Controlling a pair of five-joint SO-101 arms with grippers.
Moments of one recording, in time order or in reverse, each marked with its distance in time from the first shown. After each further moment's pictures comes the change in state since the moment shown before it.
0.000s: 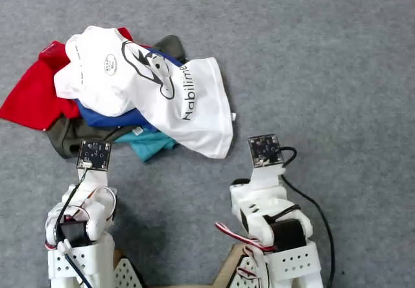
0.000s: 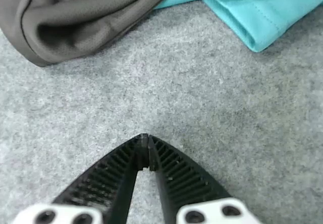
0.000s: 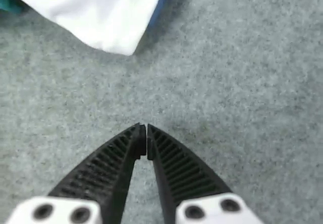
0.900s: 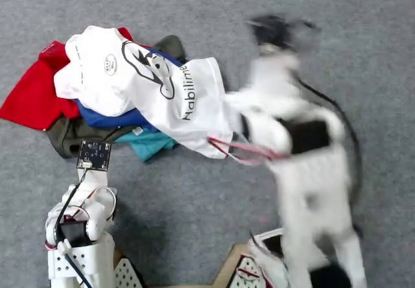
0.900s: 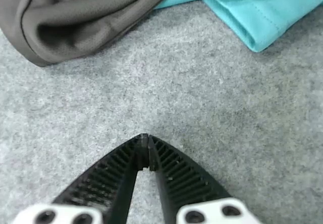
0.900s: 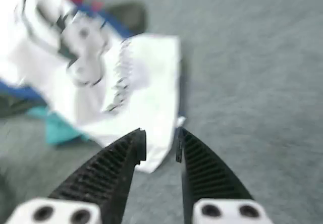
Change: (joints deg) left arm 0.0 0.0 0.0 0.0 0.0; right arm -7.4 76.1 -89.1 10.6 4.4
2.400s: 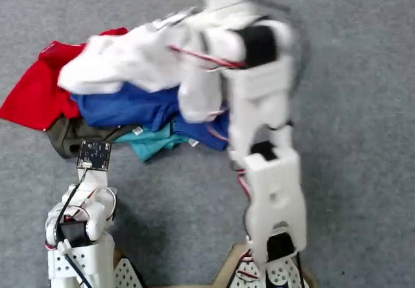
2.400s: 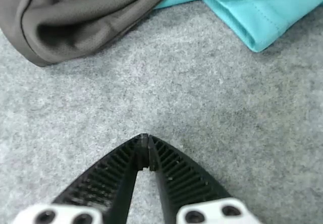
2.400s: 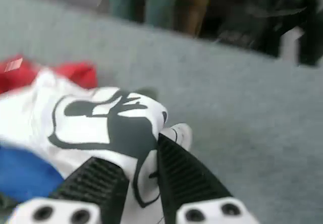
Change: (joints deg) left arm 0.0 0.0 0.0 0.0 0.0; right arm 4.1 61.8 -99.5 19.3 0.6
